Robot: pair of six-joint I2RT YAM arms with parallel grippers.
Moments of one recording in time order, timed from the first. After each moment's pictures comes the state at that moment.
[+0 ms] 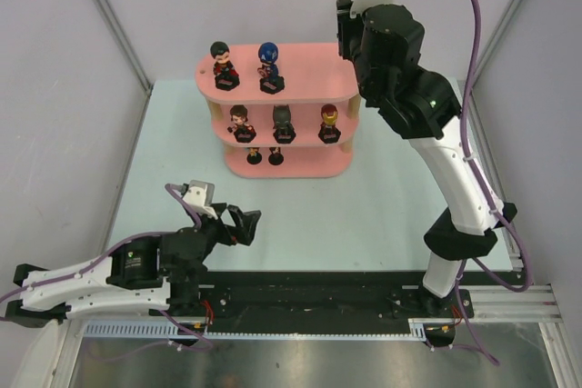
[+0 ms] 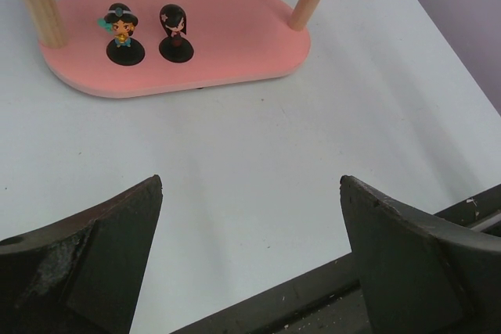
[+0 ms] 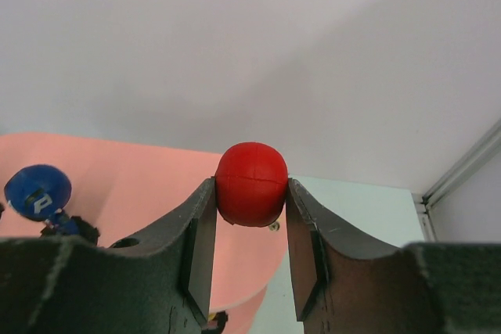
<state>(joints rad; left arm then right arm) -1.39 0.46 0.68 -0.60 -0.91 -0.63 0.84 1.78 2.57 -0.76 0.76 -0.11</state>
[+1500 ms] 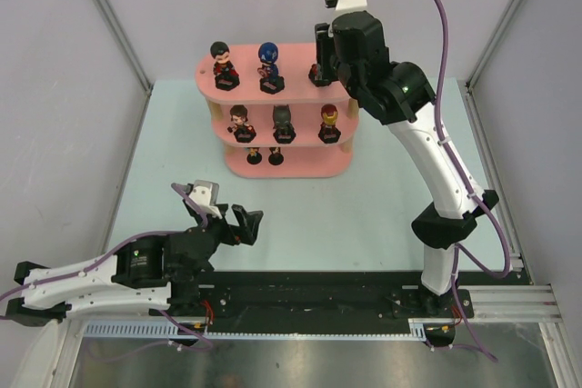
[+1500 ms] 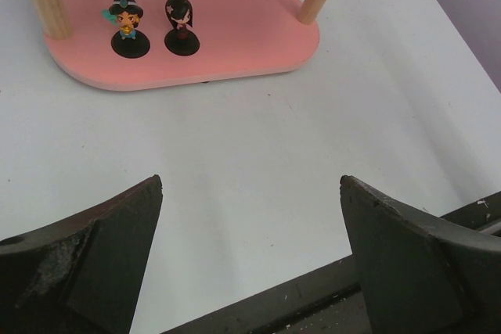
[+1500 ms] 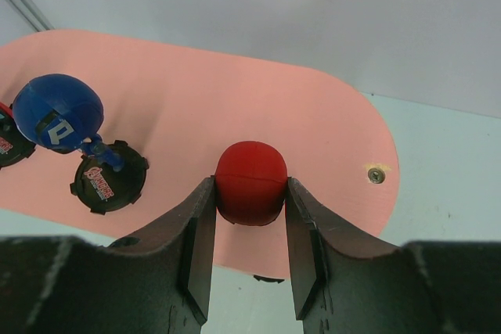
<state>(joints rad) -1.39 0.50 0.68 -0.61 -0.93 -0.67 0.76 1.90 2.59 -0.98 0.49 0.17</state>
